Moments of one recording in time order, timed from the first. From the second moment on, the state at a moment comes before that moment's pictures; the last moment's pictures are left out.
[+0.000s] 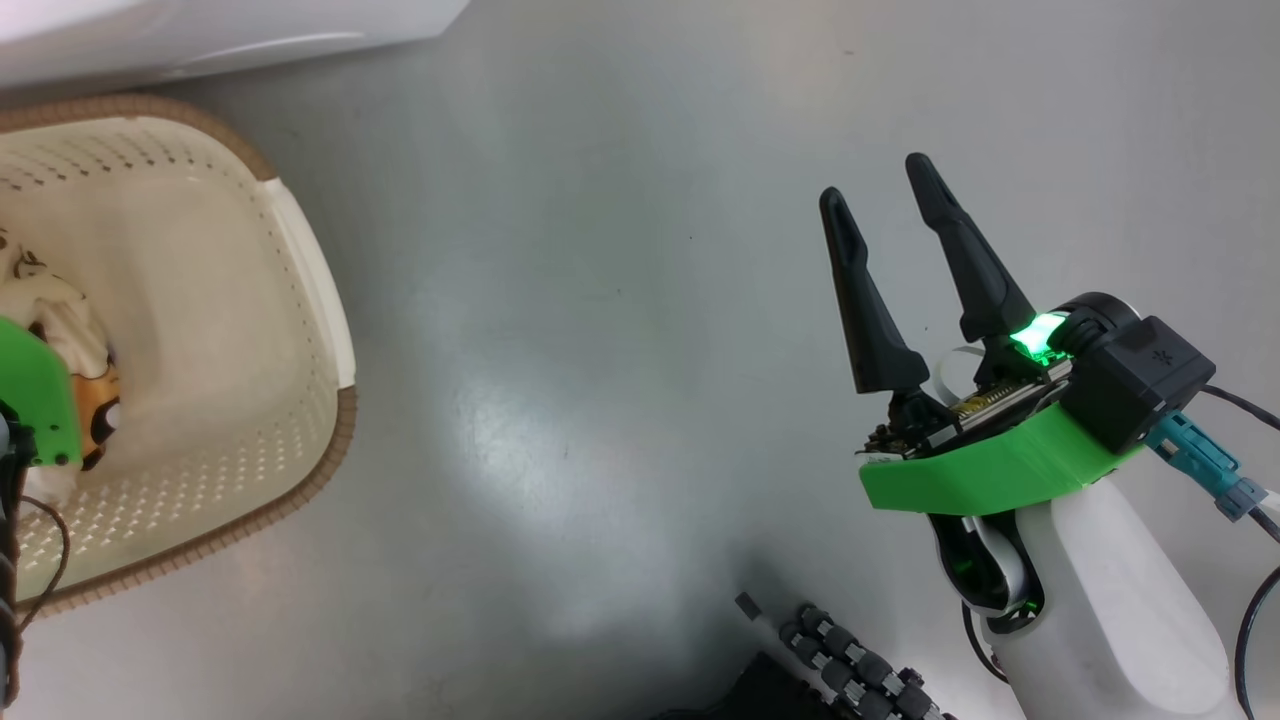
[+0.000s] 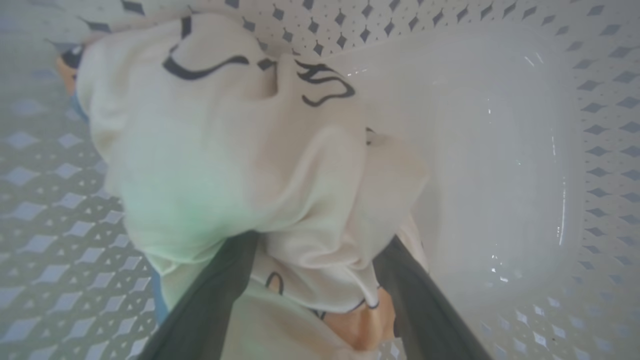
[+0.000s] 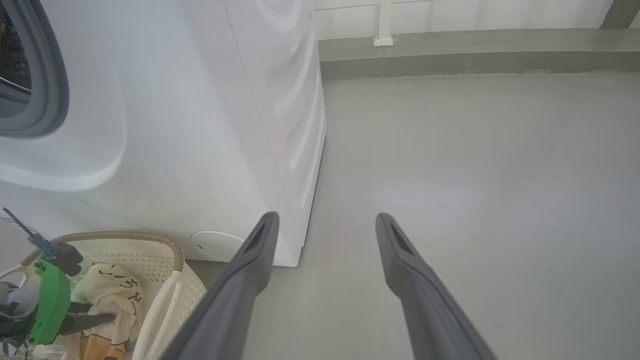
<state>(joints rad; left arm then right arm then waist) -1.03 0.42 -0.13 1.30 -0.12 0.03 0.15 -0.43 -0.05 0.26 0.03 0.34 0.13 -0.25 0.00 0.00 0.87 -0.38</state>
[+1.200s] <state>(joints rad) -1.03 0.36 -0.05 1.30 -0.29 -0.05 -0.07 -0.43 -0.05 0.25 0.02 0.34 0.13 -0.25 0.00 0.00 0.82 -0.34</state>
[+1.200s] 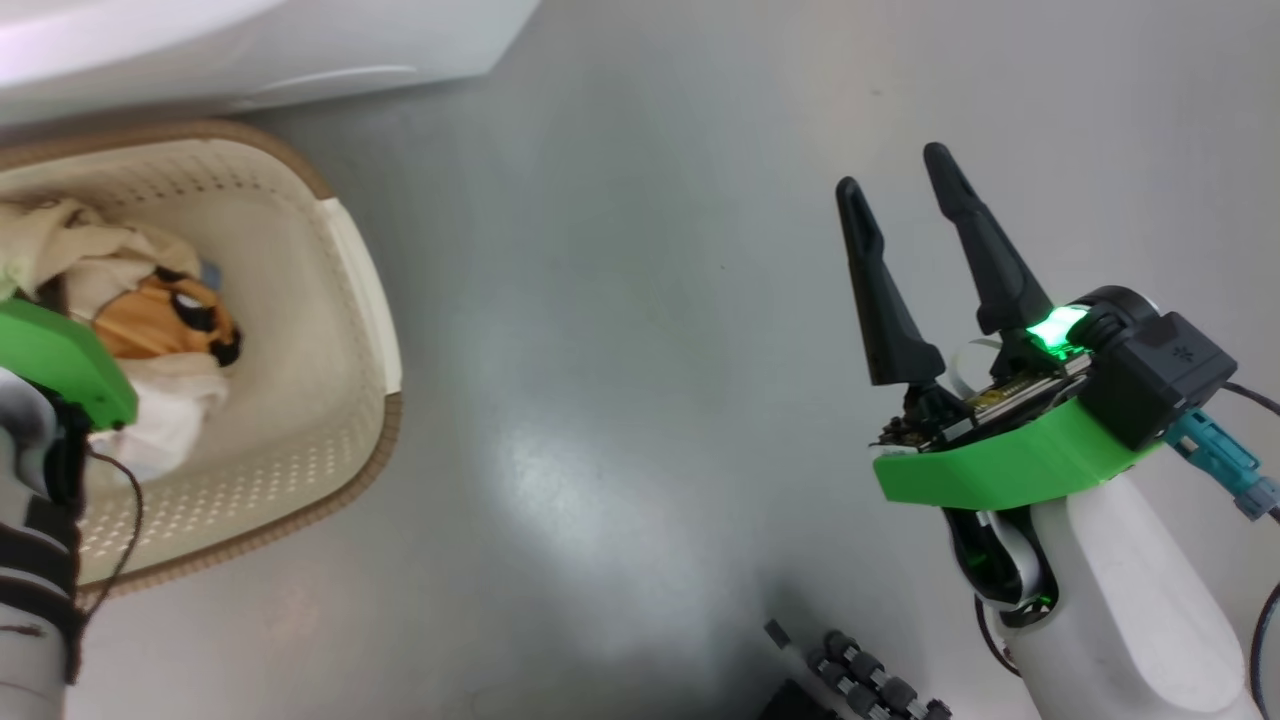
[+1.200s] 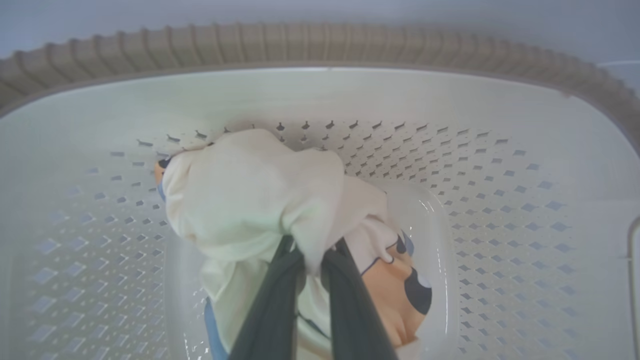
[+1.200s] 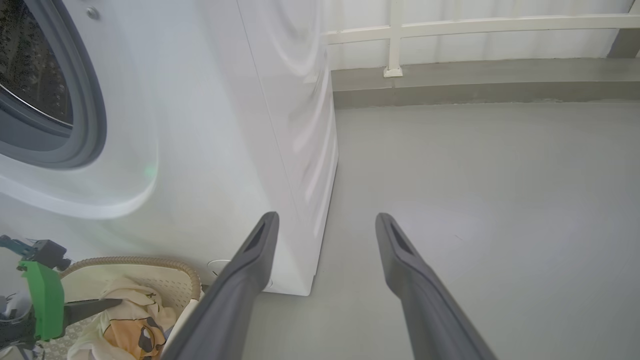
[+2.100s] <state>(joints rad) -0.70 0.19 0.04 0.97 -0.38 -0.13 -0.25 -0.28 -0.13 0.16 0.05 0.33 0.13 -0.25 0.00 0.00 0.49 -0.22</state>
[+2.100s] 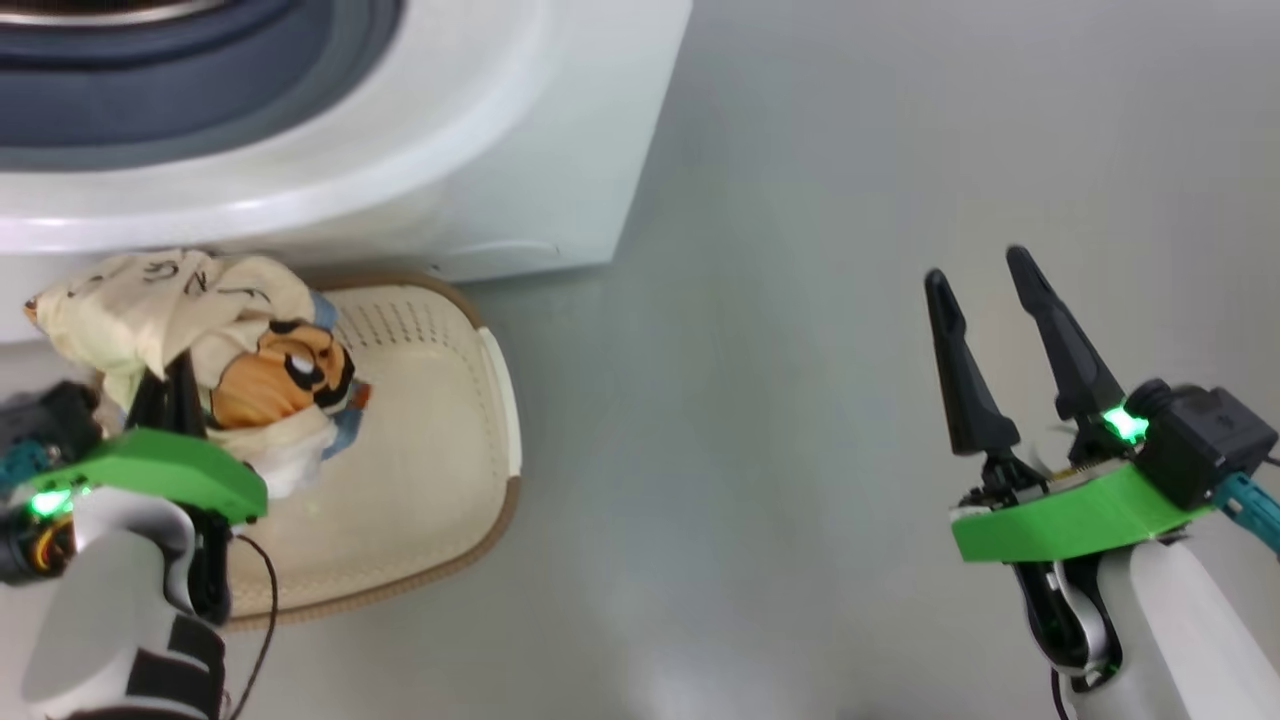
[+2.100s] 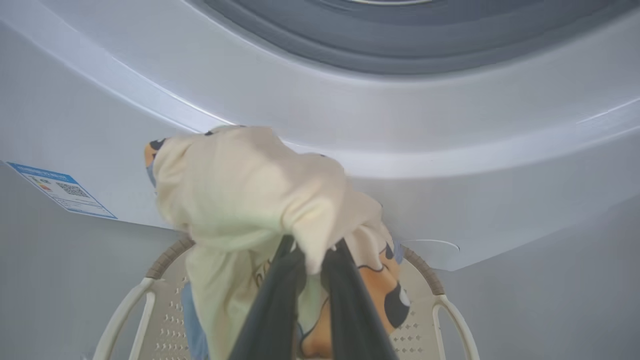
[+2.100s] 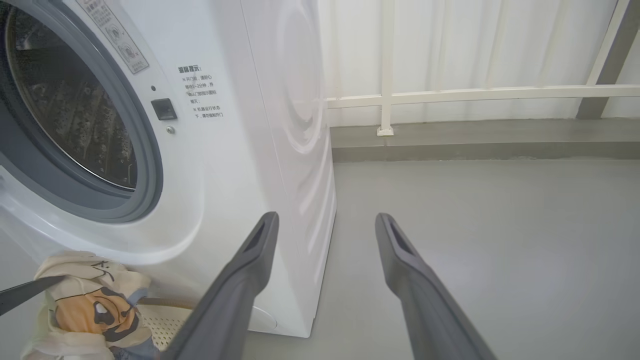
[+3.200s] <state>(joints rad) -0.17 0.13 0.08 0.37 -0.31 -0.13 -0.25 0.00 -0.19 0.08 0.07 0.34 0.13 -0.25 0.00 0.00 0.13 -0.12</state>
